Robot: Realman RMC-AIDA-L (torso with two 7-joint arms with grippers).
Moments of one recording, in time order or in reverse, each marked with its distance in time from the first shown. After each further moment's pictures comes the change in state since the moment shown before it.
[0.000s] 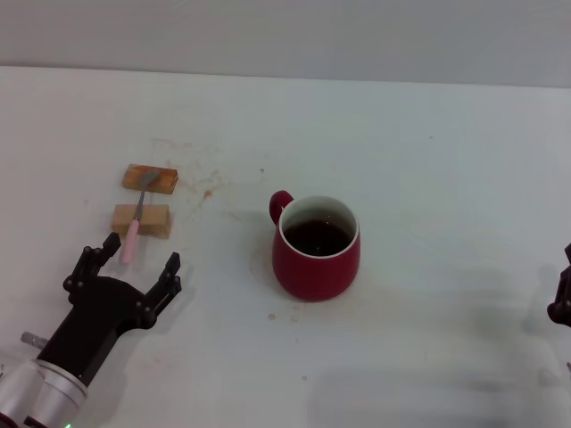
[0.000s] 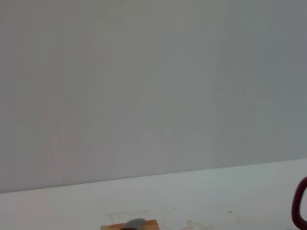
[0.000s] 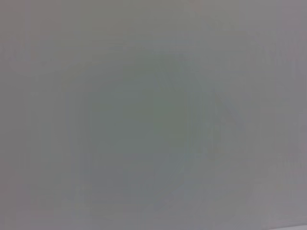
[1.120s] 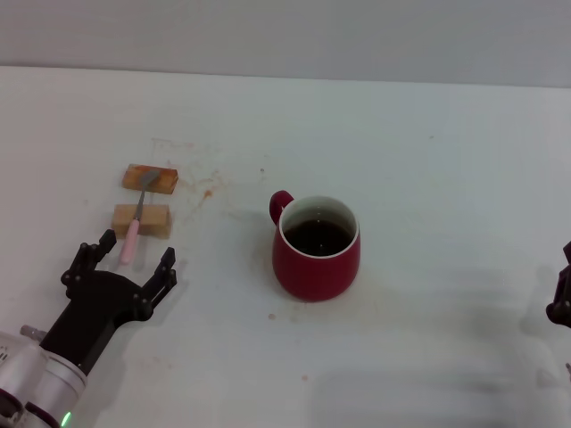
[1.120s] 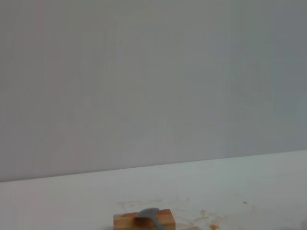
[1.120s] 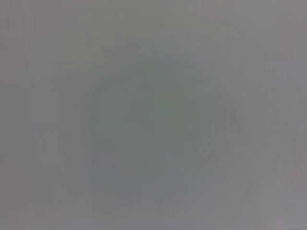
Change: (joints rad) left arm -0.027 0.000 -0.004 0.003 -0.044 -0.051 0.004; right arm -0.001 0.000 -0.008 0.002 -0.005 -0.013 0.000
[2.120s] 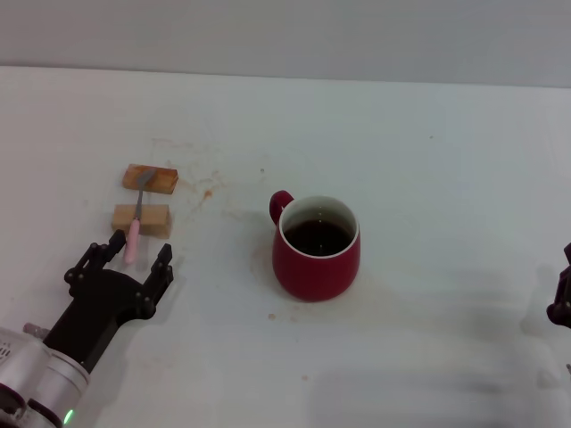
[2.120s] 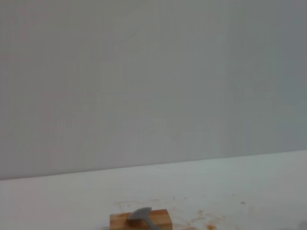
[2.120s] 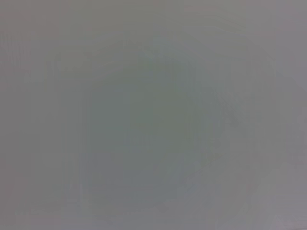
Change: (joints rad) left arm -0.008 0.000 0.001 -0.002 0.000 -0.009 -0.007; right arm -0.002 0.000 -0.001 -0.002 0.000 -0.001 0.000
